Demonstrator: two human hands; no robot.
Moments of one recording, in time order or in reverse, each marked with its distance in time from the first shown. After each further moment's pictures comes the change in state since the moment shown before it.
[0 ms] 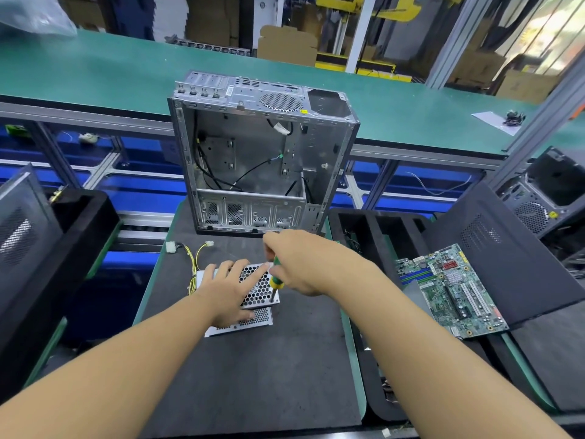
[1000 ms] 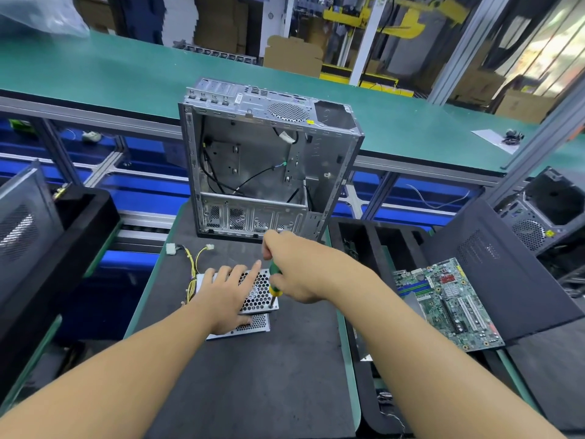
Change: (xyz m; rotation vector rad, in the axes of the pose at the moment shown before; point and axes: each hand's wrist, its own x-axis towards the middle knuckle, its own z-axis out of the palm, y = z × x) left_hand -0.002 0.003 0.003 0.027 0.071 -0.040; right_hand -0.005 -0.013 -0.008 0.039 -0.028 0.036
